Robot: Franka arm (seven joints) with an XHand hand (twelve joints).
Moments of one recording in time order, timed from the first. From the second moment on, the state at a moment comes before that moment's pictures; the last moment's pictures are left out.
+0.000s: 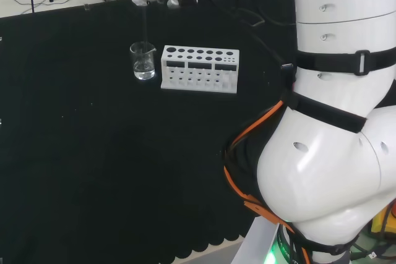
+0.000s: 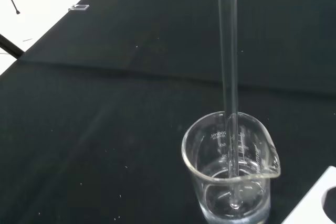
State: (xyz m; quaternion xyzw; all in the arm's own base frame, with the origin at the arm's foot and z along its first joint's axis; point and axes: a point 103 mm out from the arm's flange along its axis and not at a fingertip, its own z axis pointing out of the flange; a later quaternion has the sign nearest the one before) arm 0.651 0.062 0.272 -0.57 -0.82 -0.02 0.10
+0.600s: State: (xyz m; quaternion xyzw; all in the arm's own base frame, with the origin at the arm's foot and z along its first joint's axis) arm 0.646 0.080 0.271 -0.56 -0.82 -0.02 0.10
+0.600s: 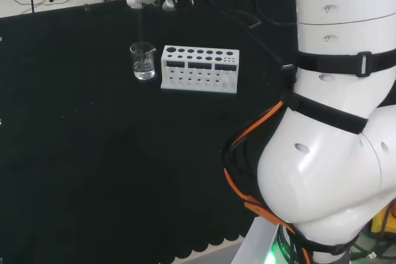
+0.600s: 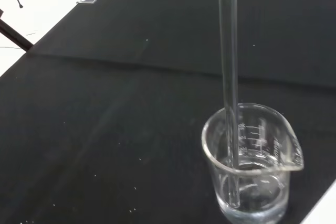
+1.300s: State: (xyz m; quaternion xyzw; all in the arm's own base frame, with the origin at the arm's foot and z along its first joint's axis) arm 0.675 0.076 0.262 -0.57 -0.82 -0.02 0.10
